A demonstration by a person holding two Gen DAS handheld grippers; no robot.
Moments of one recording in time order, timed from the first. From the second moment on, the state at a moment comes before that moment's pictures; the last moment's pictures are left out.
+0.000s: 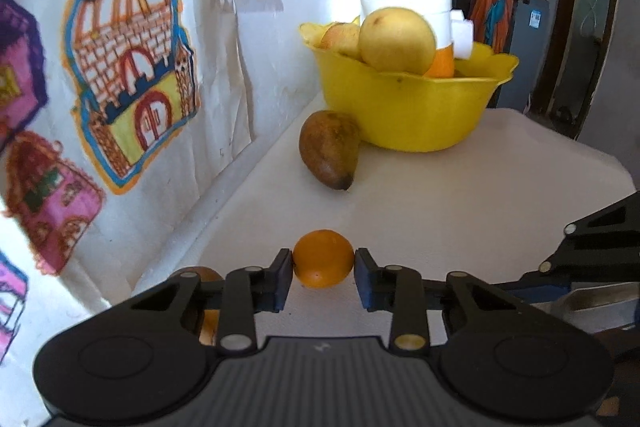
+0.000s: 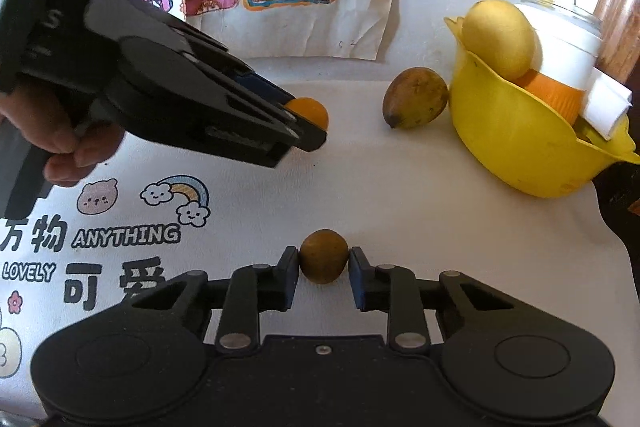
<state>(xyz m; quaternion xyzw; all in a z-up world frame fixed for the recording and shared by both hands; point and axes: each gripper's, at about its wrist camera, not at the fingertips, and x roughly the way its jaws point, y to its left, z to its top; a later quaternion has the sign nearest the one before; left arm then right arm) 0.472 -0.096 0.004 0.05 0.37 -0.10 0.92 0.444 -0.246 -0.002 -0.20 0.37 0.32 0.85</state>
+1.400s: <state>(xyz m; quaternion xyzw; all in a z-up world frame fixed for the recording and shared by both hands) 0.200 -0.124 0.026 0.04 0.34 -0.20 0.92 0.179 -0.328 0.055 -0.16 0.30 0.35 0.87</state>
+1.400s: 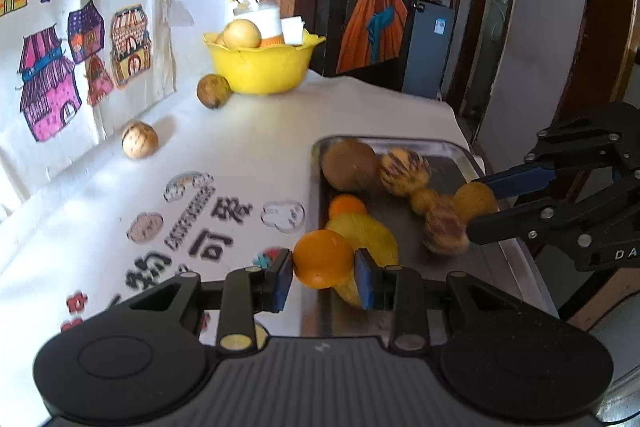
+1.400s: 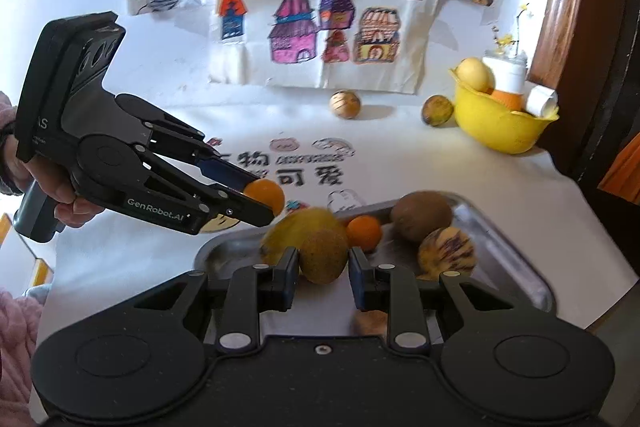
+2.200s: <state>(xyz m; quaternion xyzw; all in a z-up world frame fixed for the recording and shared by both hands) 0.175 -0.133 0.010 0.06 0.36 -0.22 0.90 0.142 -0.324 0.004 -0.16 0.31 0.34 0.87</state>
